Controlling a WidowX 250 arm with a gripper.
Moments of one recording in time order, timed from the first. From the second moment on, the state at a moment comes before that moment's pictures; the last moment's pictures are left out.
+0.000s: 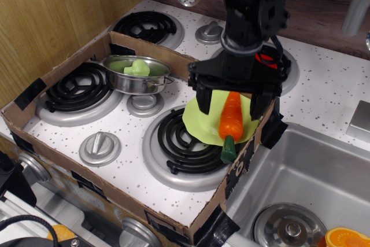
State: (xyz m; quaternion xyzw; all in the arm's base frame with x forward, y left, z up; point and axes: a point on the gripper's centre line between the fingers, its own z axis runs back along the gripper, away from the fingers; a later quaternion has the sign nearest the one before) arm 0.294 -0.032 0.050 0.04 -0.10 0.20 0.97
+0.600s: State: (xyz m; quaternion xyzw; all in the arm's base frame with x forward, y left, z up) arm 0.290 -0.024 0.024 0.05 -0.11 0.21 0.97
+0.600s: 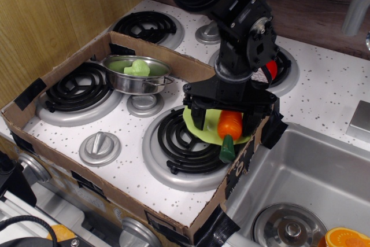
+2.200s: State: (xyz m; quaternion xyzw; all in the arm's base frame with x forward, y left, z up) arm 0.204 0.079 0.089 0.18 -0.15 0.32 0.92
